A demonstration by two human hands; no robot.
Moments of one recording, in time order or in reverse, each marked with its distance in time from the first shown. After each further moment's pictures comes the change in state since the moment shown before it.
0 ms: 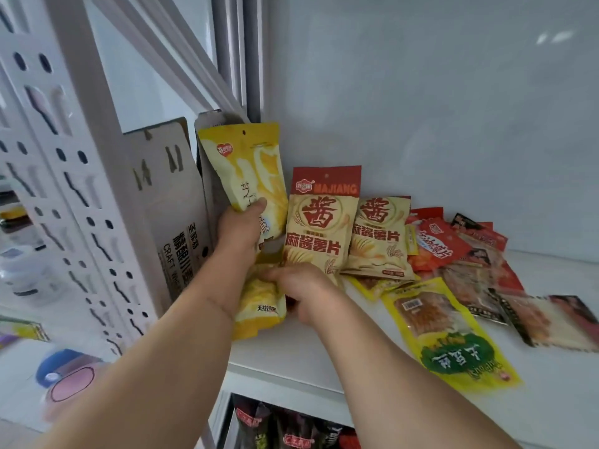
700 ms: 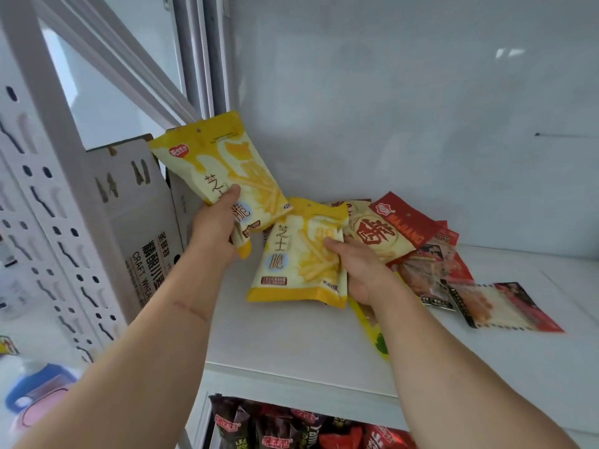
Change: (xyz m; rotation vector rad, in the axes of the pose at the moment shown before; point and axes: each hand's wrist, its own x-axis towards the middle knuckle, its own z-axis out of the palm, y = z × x) left_hand -0.034 0.026 0.017 -0.277 -0.132 -0.030; right_hand -0.023 -0.020 -0.140 0.326 0.012 -0.247
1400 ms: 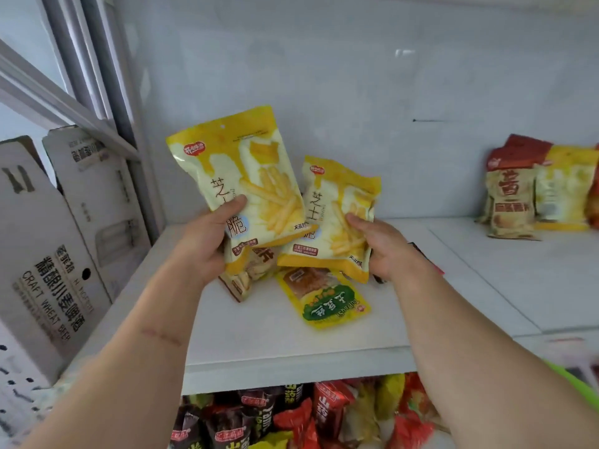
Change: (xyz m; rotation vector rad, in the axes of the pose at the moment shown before) left_hand -0.081 -0.033 0.060 0.013 -0.495 -0.233; right_hand -0.069 -0.050 -0.125 0.049 0.305 -0.110
